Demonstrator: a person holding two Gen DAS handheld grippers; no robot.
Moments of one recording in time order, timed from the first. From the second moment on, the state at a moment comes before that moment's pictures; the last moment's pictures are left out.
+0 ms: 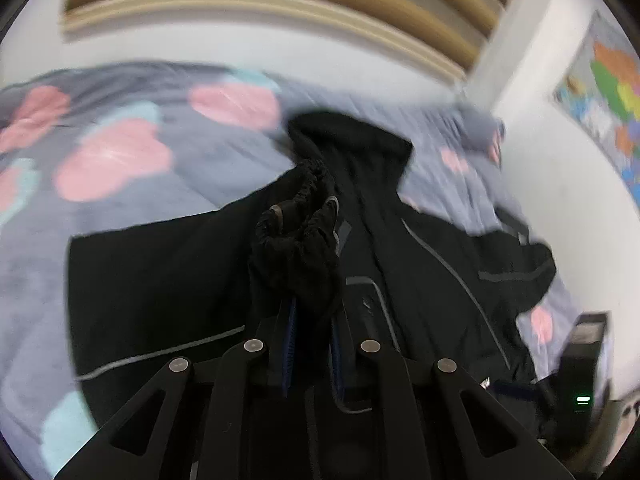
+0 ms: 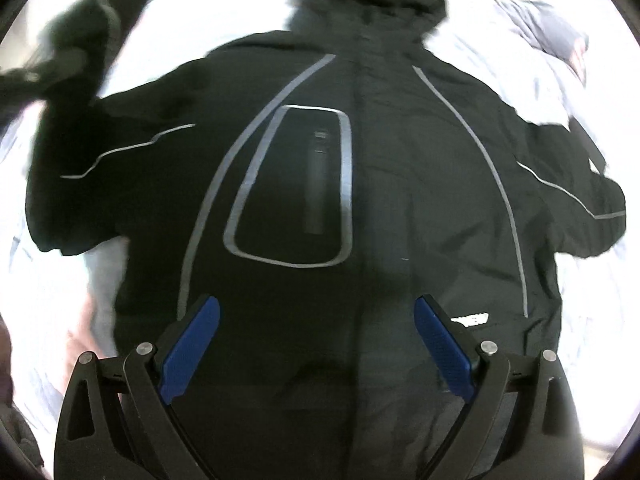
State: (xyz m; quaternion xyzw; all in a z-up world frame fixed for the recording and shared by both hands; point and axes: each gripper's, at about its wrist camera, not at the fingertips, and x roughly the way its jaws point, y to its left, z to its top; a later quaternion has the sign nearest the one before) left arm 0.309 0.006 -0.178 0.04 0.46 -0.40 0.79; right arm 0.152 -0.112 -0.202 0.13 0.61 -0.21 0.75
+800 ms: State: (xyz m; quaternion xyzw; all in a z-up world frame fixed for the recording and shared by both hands) left arm 0.307 0.044 -0.209 -0.01 0.55 -0.41 0.73; right arm 0.186 -0.185 -0.225 0.25 0.56 -0.13 0.78
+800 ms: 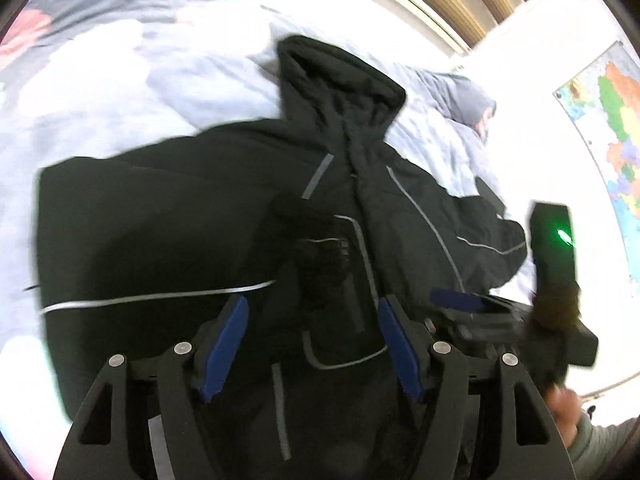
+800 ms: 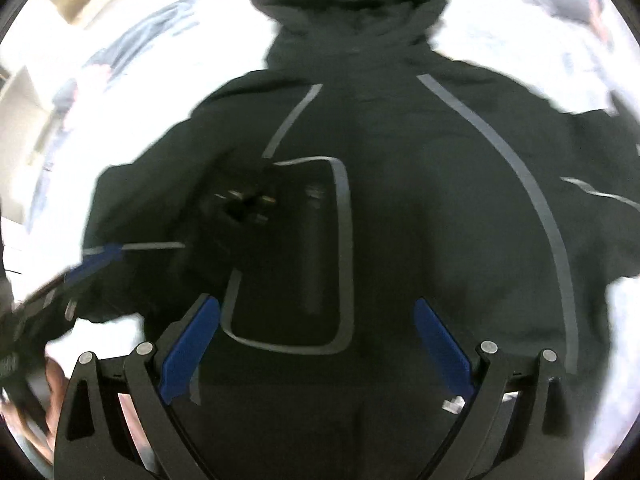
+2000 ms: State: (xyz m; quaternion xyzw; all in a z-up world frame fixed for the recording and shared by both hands) left arm 0.349 -0.068 -0.313 0.10 0.59 -0.33 0.73; right arm 0.109 -0.362 -0.257 0.24 0.54 -0.29 0.75
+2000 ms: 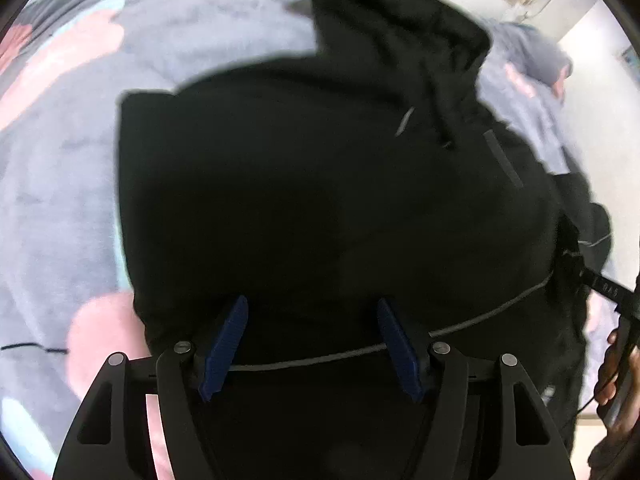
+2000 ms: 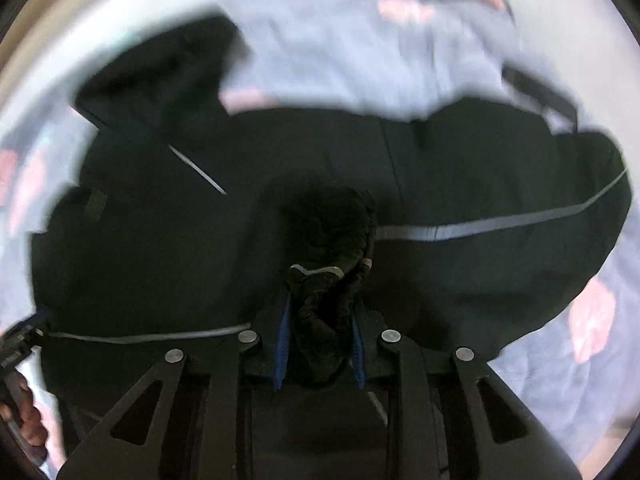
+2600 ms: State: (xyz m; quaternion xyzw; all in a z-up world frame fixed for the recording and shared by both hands) left arm 0.313 -0.068 -0.276 0.13 0.57 -0.32 0.74; right arm 0.120 -0.305 -0.199 0.21 0.50 -0.25 0.80
